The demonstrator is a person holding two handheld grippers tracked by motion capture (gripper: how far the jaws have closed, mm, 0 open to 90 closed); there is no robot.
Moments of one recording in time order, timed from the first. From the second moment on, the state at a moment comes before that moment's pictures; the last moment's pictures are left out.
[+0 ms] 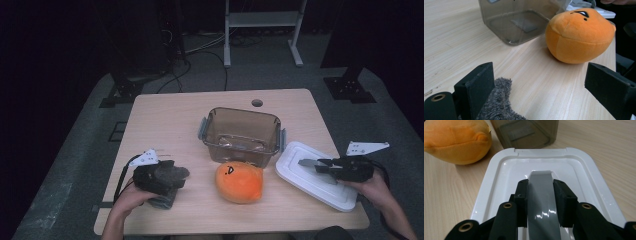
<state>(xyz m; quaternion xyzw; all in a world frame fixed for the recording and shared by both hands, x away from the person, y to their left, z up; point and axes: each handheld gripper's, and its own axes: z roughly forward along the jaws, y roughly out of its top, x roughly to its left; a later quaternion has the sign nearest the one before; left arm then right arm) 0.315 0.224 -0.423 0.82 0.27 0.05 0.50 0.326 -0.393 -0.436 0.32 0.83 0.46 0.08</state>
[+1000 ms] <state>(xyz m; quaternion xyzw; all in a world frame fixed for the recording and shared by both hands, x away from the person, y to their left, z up) 0.314 0.224 -0.424 0.82 0.27 0.05 0.50 0.303 -0.325 -0.397 0.21 0.82 0.53 0.07</state>
